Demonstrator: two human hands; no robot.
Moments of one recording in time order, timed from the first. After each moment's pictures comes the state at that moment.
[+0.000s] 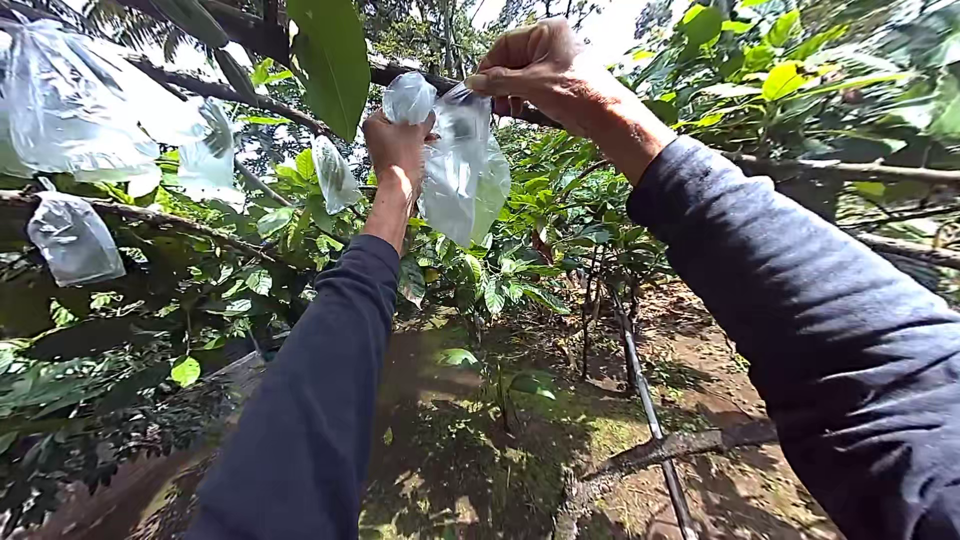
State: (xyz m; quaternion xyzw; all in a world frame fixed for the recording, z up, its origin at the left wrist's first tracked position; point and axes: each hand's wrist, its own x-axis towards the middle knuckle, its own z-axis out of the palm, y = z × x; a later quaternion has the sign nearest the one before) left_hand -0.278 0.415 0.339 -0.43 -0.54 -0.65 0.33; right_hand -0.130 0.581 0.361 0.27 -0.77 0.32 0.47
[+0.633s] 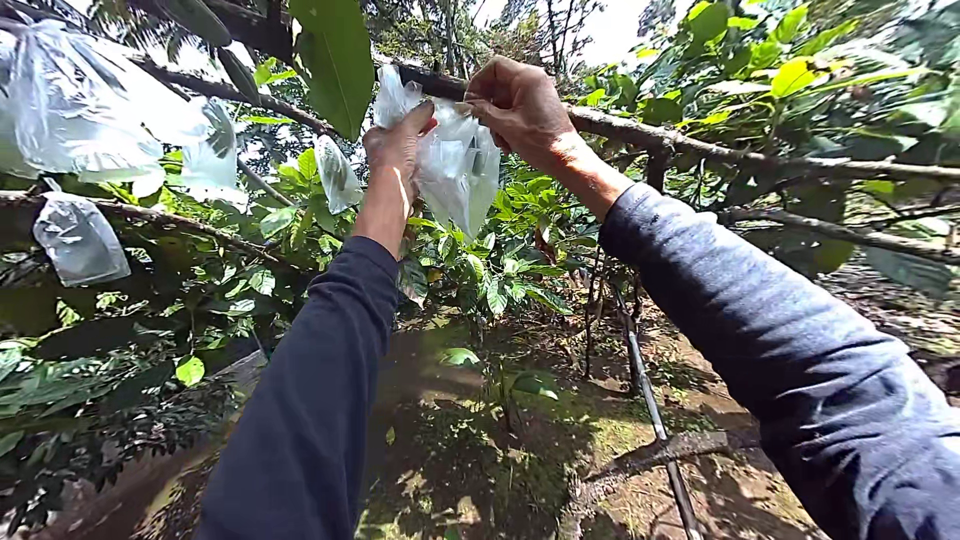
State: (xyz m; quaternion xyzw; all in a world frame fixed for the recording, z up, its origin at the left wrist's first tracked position) left_hand -0.271 0.408 0.336 -0.37 -0.52 -0.75 0.16; right_hand -0.171 0.569 0.331 0.27 -0.73 0.28 0.56
